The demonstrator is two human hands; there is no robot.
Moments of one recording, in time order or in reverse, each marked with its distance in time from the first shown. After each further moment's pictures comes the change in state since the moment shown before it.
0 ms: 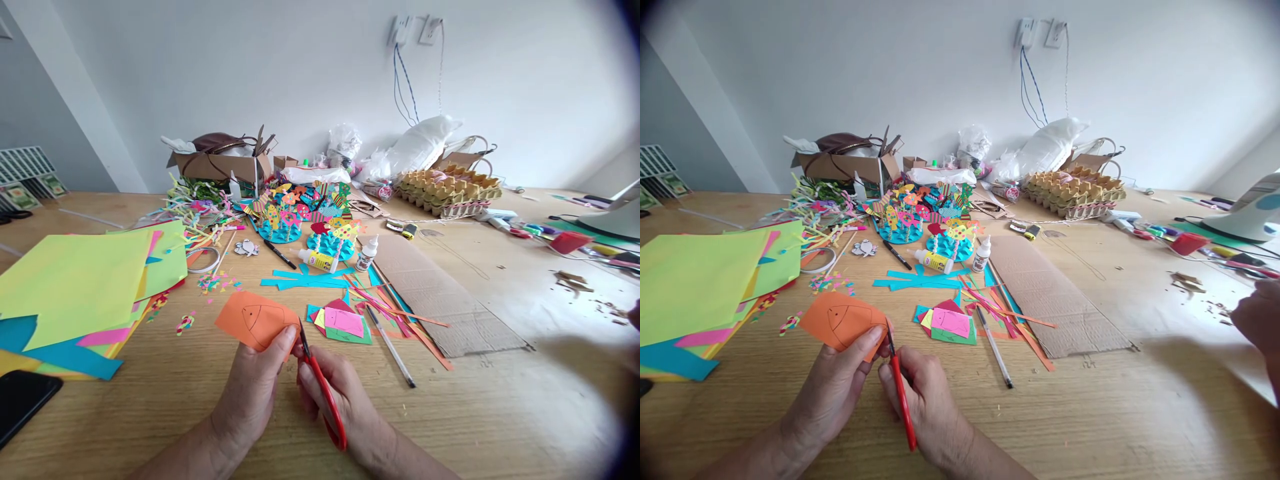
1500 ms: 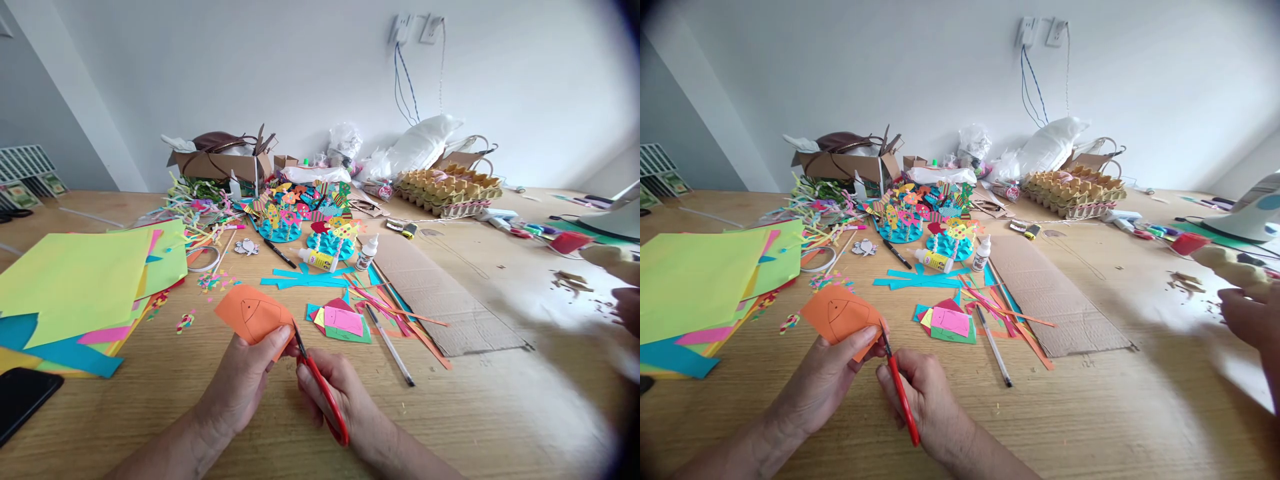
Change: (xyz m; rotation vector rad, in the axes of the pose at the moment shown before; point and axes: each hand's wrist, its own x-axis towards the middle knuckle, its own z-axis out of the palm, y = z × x) left_hand 0.004 0.015 -0.007 -0.001 -0.078 -0.092; right_hand 0.000 0.011 -0.004 -0.008 -0.085 0.027
